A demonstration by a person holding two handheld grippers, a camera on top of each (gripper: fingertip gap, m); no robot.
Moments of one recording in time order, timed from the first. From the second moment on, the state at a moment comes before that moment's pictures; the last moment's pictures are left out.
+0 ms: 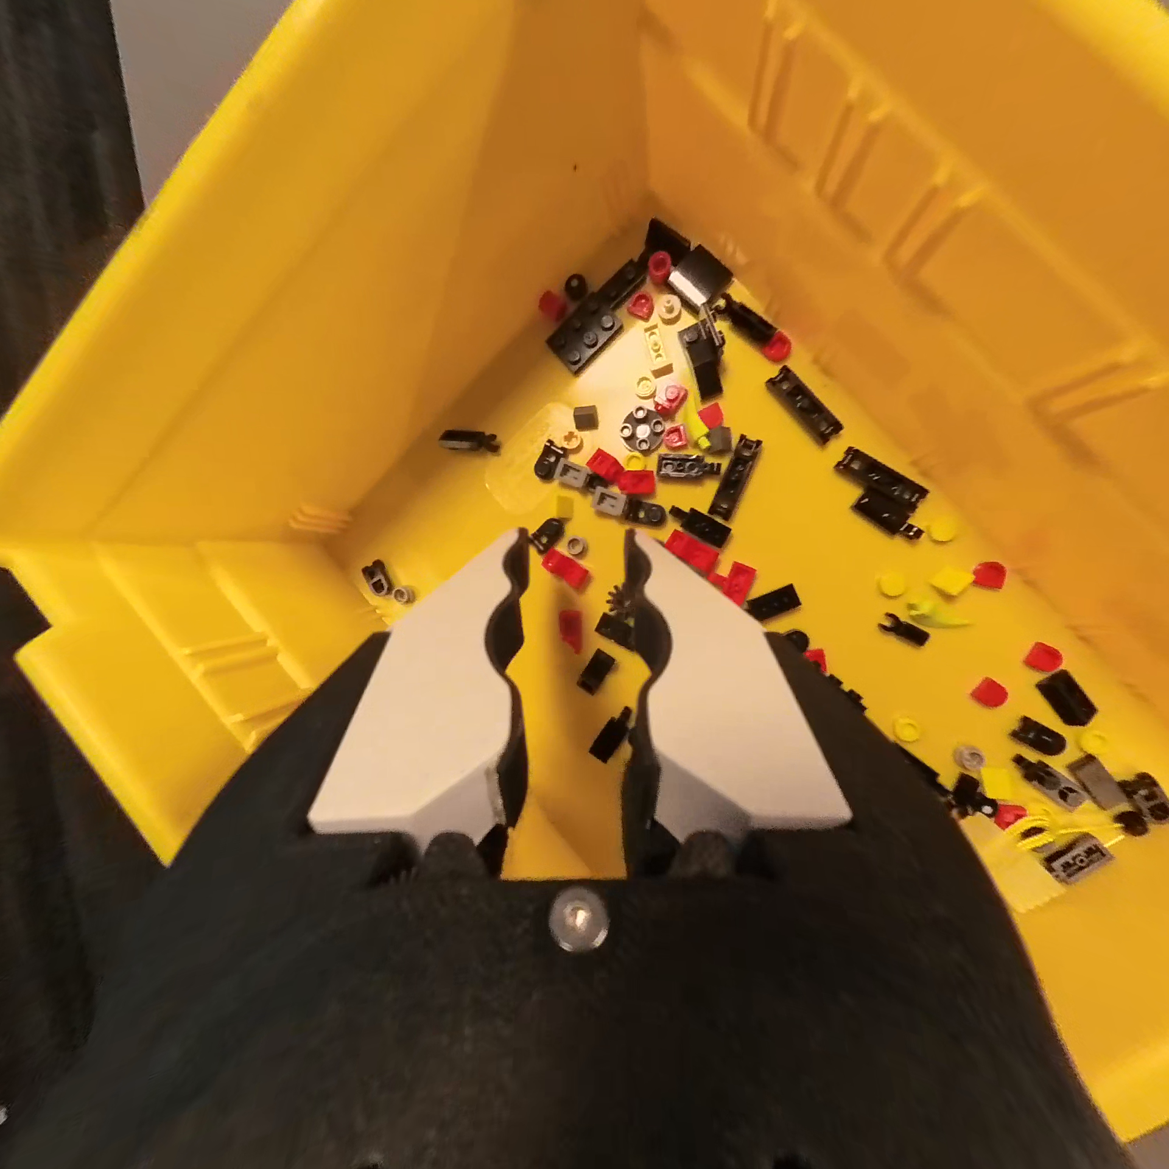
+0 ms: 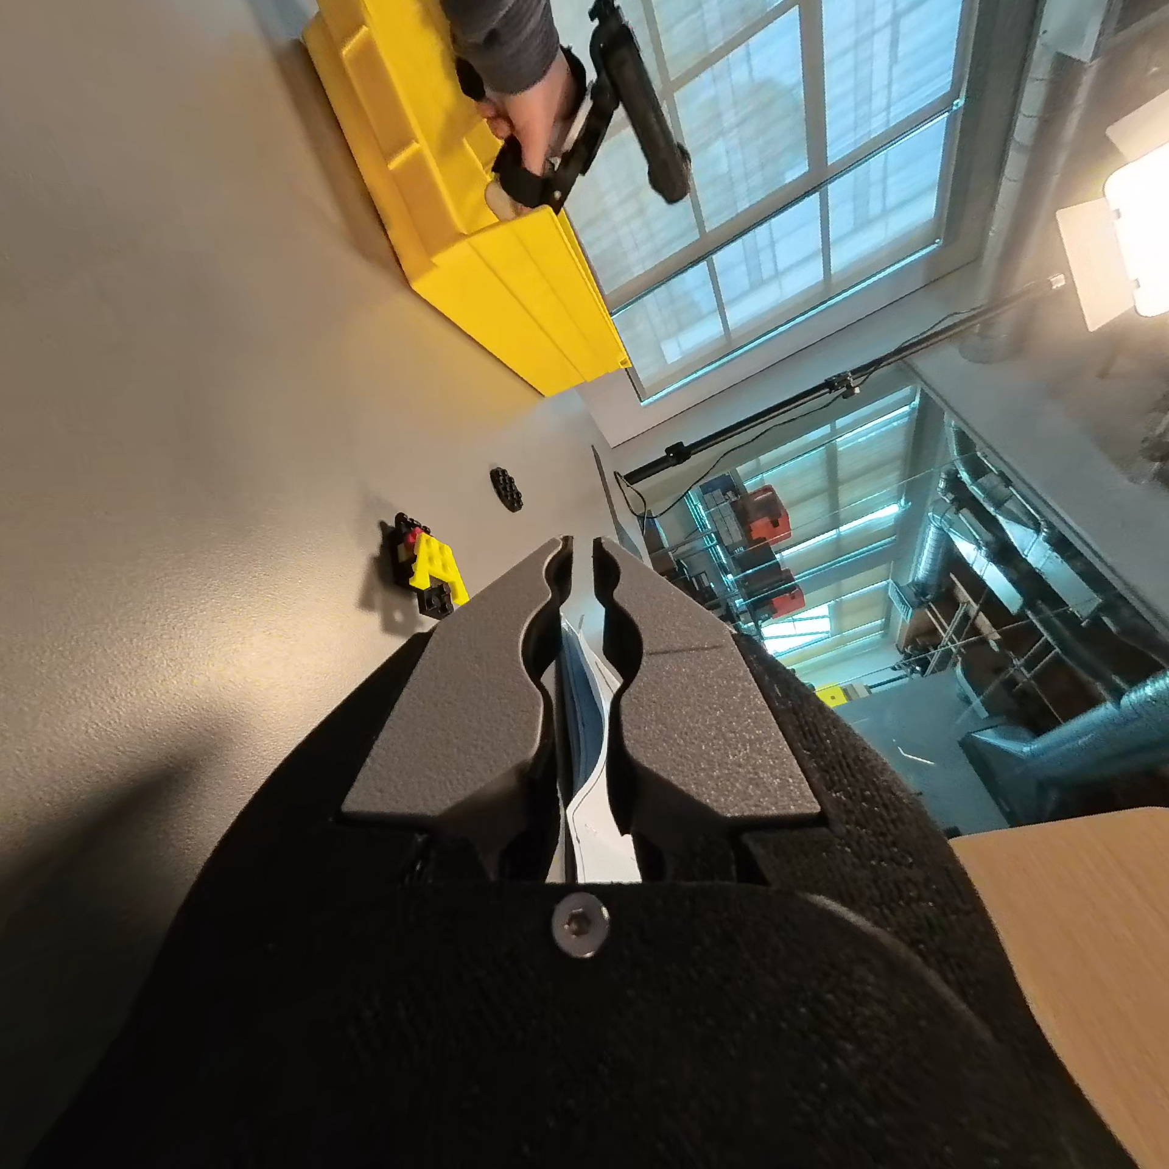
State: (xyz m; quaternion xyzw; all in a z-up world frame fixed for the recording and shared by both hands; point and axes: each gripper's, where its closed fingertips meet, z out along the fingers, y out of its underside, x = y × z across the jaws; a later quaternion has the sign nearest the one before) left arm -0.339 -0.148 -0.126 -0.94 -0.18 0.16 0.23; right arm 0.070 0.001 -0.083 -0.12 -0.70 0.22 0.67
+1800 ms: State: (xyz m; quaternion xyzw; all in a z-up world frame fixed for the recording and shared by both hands) left arm -0.348 -0.151 -0.154 -0.95 -0.29 0.00 0.10; right arm 0.072 0.001 -0.083 -0.13 -0.70 0.22 0.67
